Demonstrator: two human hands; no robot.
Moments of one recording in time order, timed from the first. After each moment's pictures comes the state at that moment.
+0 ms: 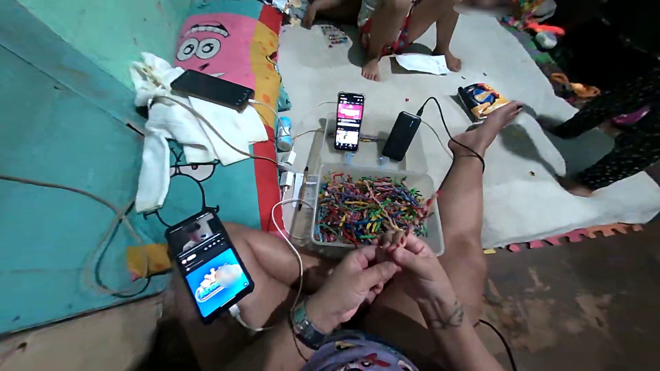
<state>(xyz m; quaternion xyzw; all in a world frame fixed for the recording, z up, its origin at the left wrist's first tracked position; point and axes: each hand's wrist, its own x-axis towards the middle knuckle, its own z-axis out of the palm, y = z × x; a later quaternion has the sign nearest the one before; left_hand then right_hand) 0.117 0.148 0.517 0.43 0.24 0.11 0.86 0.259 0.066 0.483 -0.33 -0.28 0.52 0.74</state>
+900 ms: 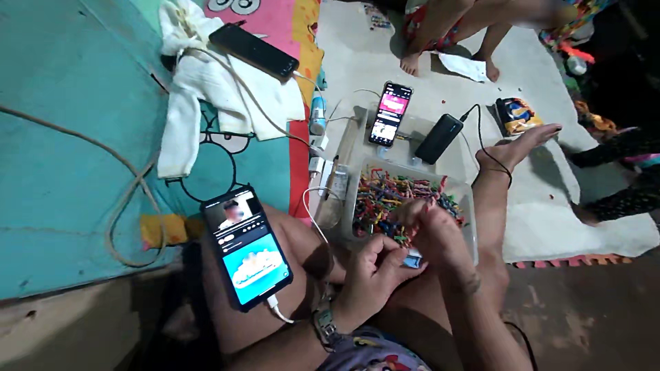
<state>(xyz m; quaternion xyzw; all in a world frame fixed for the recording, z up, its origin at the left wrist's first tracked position) 0.088 0.163 0.492 0.56 0.23 0.40 0.69 0.259 0.146 0.503 -0.46 -0.46 0.44 0.62</state>
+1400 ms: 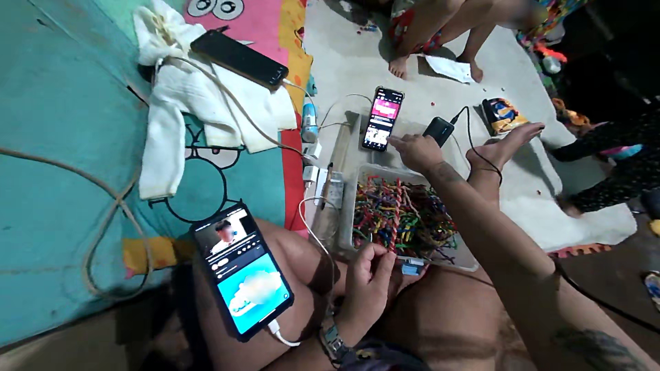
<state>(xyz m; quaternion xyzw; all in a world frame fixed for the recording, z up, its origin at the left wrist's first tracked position) 0.092 0.163 0.471 0.52 0.31 0.36 0.71 0.402 0.297 0.469 -0.77 -0.63 0.08 -0.05</state>
